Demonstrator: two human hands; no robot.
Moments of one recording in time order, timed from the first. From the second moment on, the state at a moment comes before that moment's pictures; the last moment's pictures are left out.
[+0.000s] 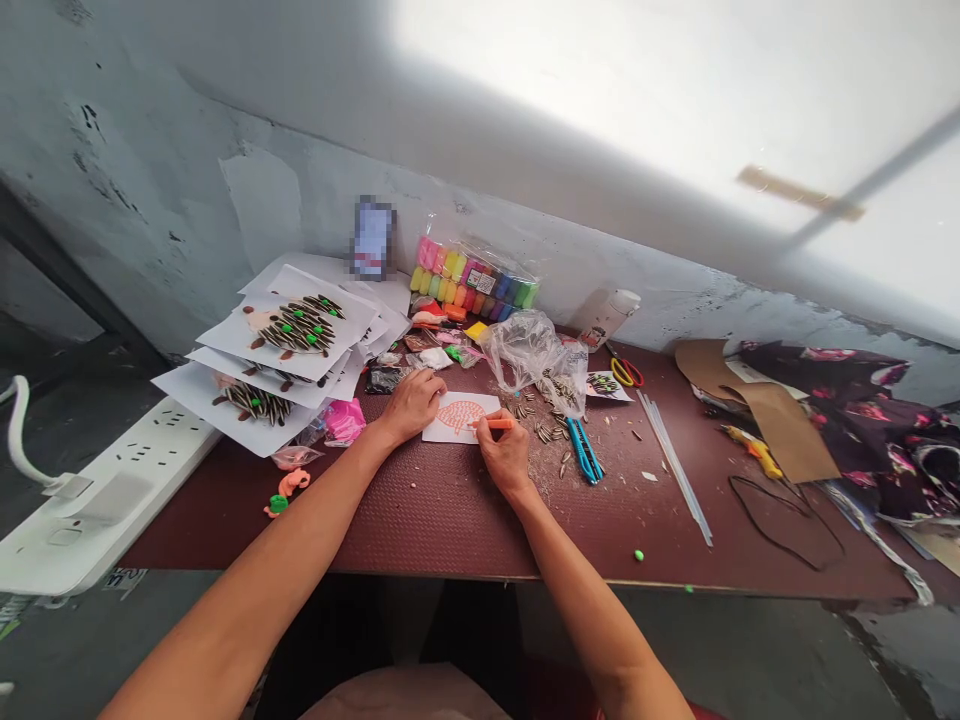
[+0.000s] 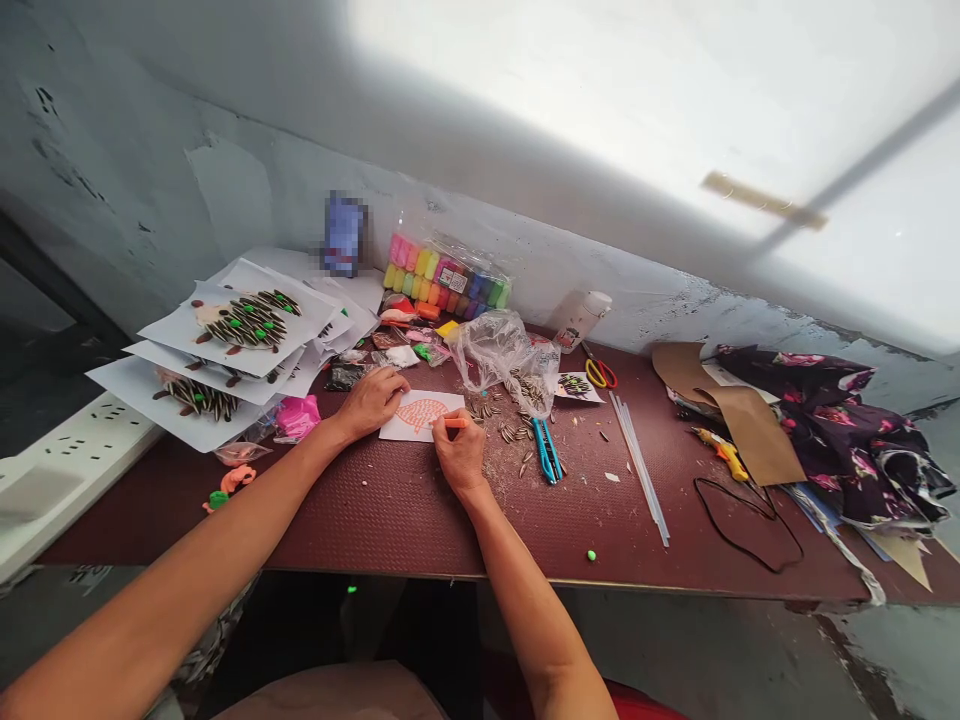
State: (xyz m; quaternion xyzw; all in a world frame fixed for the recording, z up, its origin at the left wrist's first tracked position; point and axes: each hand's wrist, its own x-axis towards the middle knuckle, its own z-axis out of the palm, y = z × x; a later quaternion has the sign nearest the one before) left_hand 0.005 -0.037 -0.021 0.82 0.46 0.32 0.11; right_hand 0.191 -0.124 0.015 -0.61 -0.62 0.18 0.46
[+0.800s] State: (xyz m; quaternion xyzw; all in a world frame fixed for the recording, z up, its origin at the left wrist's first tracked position) left_hand 0.005 -0.036 -0.022 0.82 0.46 0.32 0.12; right_hand 0.190 -0.125 0.013 -0.60 -0.62 0.22 0.46
